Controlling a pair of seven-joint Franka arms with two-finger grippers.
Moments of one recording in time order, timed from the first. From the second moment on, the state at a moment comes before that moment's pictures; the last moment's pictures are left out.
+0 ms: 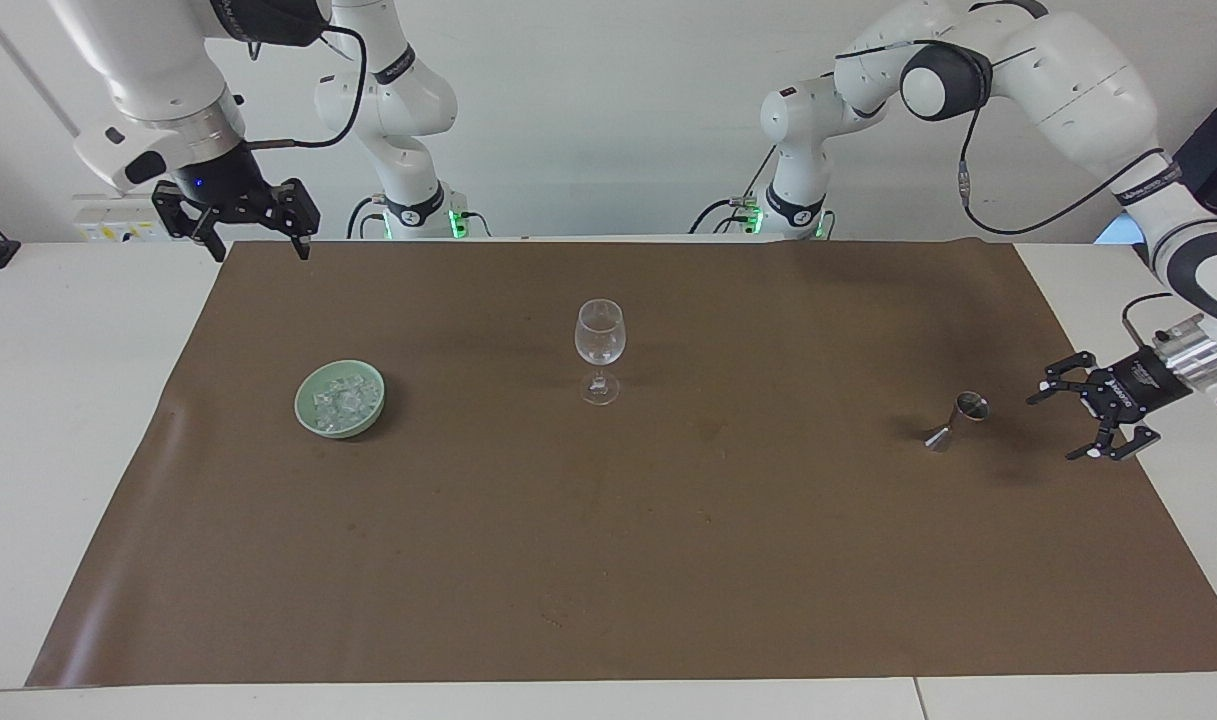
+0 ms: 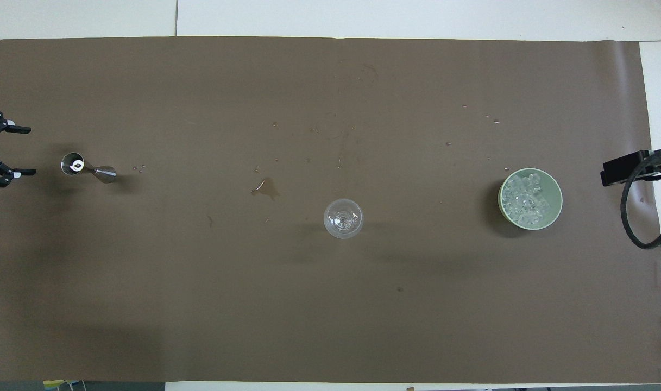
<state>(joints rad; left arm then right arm) 0.21 0.57 0.31 -1.50 -0.75 1.72 -1.02 -0.03 -0.06 0.03 -1.60 -0.06 1.50 -0.07</state>
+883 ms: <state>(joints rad) 0.17 0.36 0.30 -2.01 -1.07 1.92 -0.89 -0.03 -0.06 0.03 -1.60 -0.06 1.50 -0.07</state>
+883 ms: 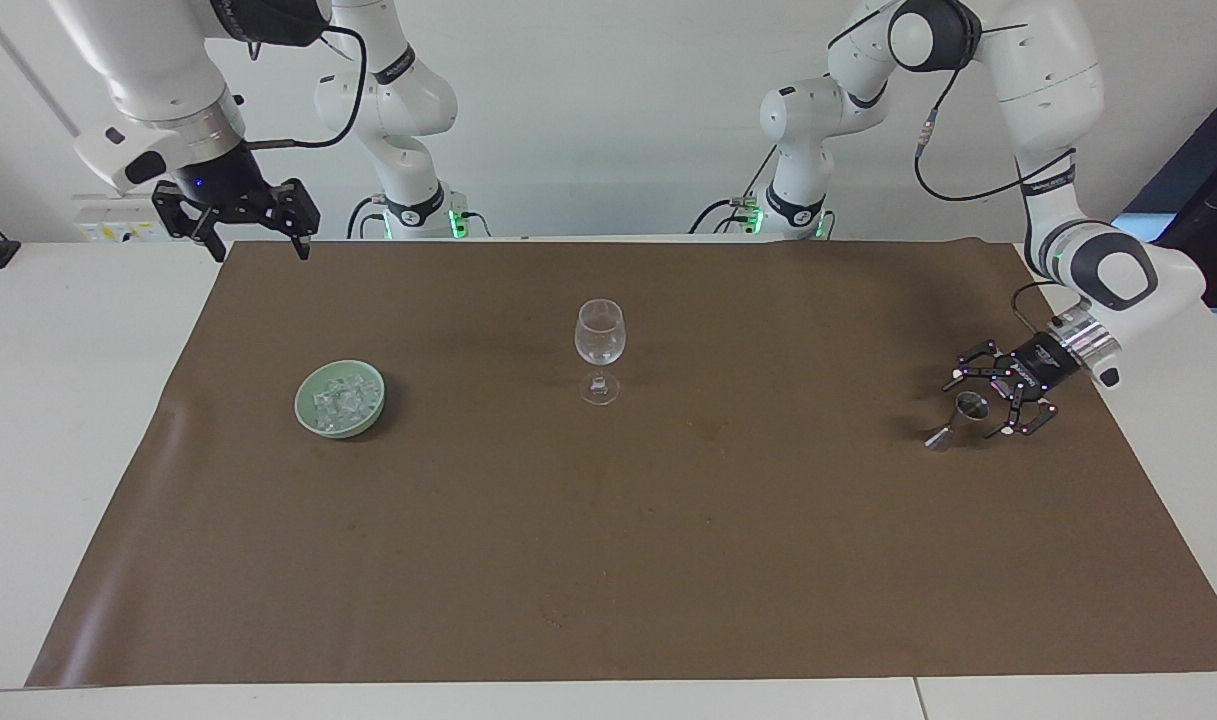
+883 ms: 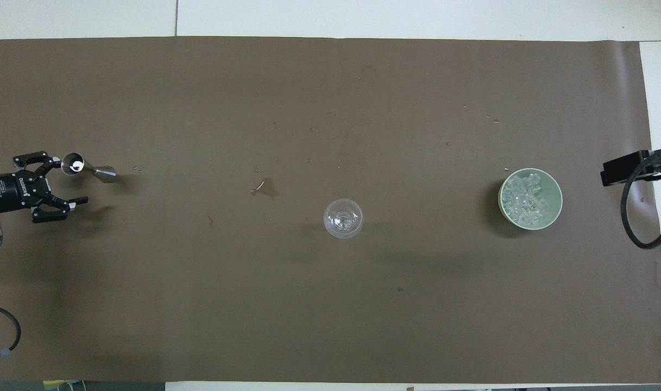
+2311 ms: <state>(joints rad) 0.11 0.29 0.29 -2.20 -1.42 2.05 -0.77 -0.03 -0.06 0.03 -1.60 -0.06 1.50 -0.07</state>
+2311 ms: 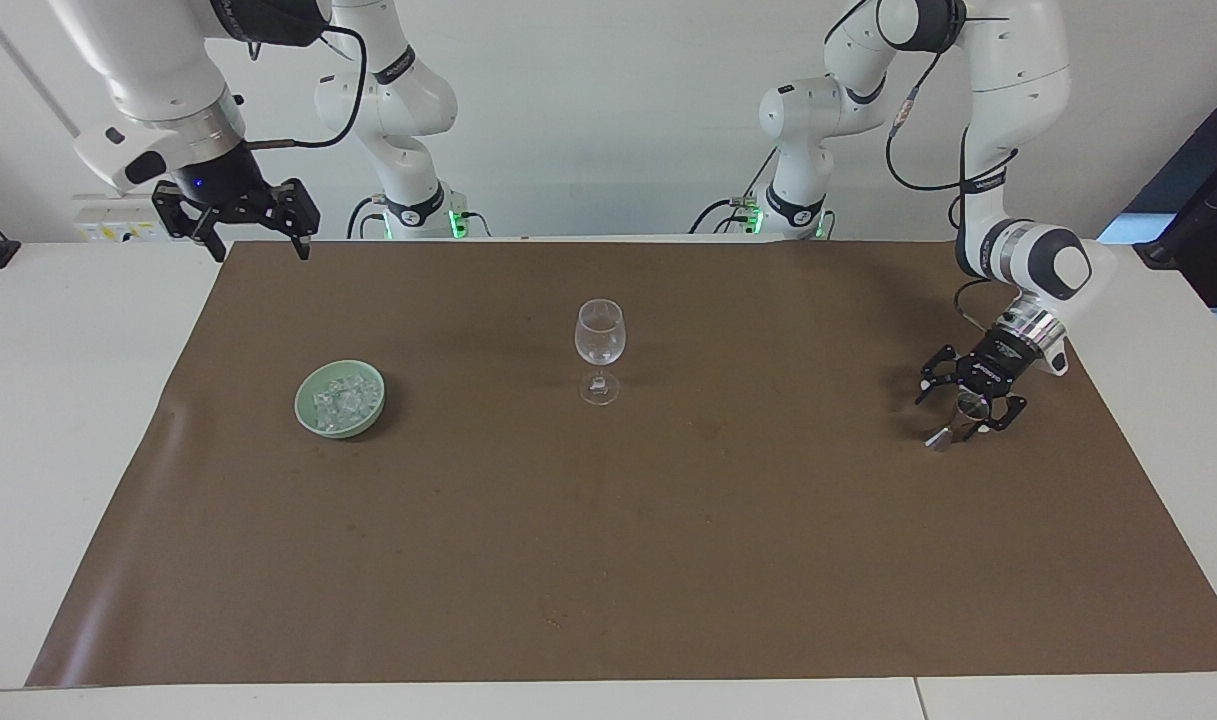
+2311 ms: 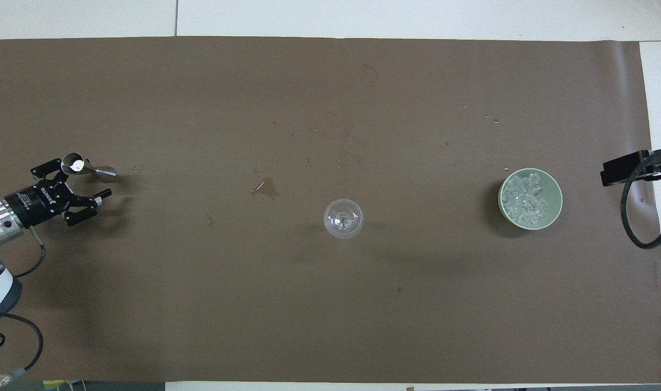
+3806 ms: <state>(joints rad) 0.11 0.28 0.30 -2.20 -1.46 2.07 -0.77 -0.03 -0.06 0.03 -1.60 -0.06 1.50 -0.07</state>
